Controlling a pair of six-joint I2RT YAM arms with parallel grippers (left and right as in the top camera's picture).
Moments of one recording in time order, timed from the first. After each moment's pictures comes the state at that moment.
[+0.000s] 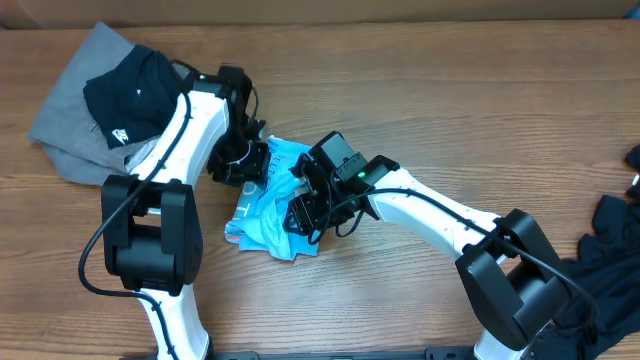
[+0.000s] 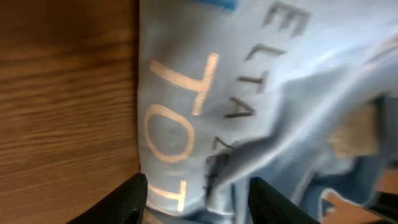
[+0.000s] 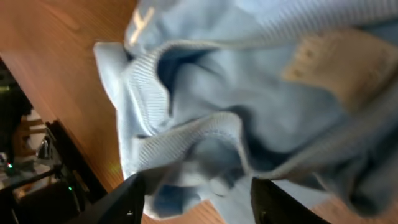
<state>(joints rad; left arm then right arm) -0.17 2.05 1.59 -1.28 0.17 -0.02 0.69 1.87 1.22 -0.55 -0.56 0.34</state>
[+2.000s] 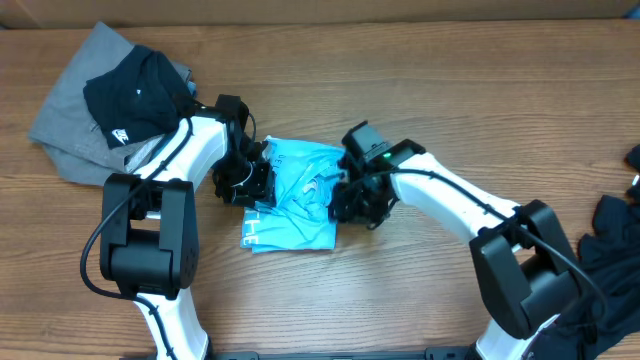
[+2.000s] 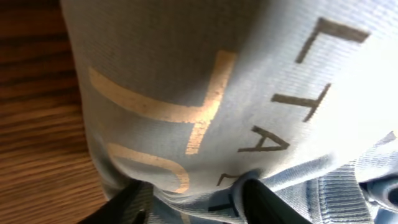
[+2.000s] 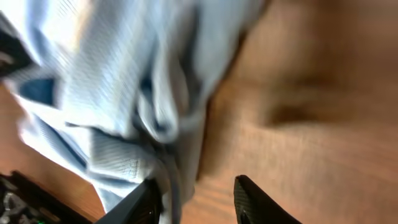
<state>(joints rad) -0.15 2.03 1.37 -1.08 0.32 -0.03 0.54 1.87 1.22 -0.77 -0.43 0.44</state>
